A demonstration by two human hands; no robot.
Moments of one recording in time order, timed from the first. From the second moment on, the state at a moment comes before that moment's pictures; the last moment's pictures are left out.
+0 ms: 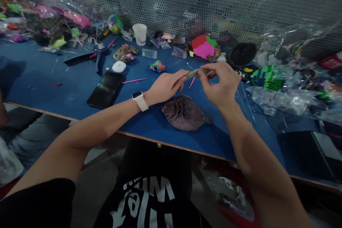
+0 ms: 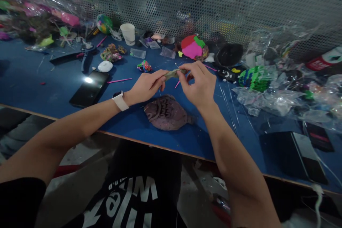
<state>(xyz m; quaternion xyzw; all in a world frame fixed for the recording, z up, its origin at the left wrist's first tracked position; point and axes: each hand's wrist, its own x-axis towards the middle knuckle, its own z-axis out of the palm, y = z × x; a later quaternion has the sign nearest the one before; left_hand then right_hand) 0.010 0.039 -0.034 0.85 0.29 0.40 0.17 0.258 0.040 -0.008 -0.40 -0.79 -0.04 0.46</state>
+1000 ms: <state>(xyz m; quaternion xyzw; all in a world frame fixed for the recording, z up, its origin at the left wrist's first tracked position) 0.005 0.036 -0.026 0.85 0.28 0.40 0.20 0.247 0.038 -0.023 -0.35 -0.84 0.03 0.42</state>
